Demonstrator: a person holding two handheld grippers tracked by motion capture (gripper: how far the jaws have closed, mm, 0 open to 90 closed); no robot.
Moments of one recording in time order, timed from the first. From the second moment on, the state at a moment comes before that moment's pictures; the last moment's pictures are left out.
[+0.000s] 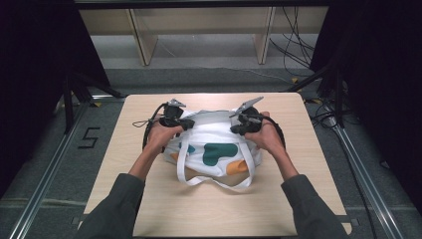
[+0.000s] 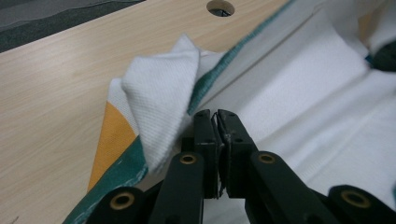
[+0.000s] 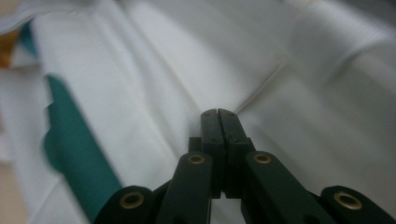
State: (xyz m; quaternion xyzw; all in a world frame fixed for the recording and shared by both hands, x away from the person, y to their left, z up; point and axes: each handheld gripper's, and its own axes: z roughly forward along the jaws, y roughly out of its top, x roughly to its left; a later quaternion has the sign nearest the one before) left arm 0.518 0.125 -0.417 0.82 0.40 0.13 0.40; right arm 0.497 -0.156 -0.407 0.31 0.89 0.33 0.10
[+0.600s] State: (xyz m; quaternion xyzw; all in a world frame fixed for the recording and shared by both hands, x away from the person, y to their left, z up) left arm 0.497 0.112 -0.406 0.83 0.36 0.11 0.42; right arm 0.424 -0.161 -0.408 0.24 0.89 0.37 0.13
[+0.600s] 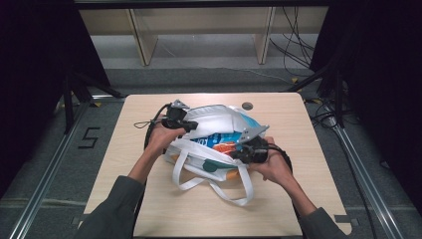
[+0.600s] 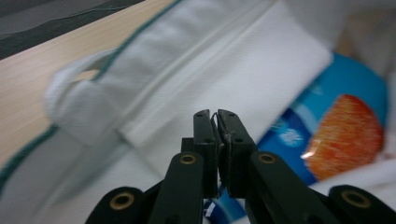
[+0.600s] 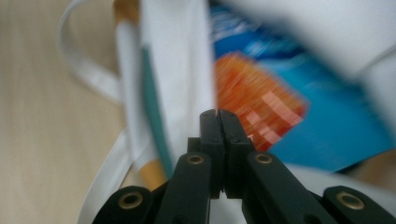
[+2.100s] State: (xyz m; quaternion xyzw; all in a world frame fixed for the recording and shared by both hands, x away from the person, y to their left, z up) left arm 0.511 0.151 -0.437 0.85 0.39 0.14 0.32; right arm 0.469 -0.185 -0.415 0.26 0.94 0.22 0.10
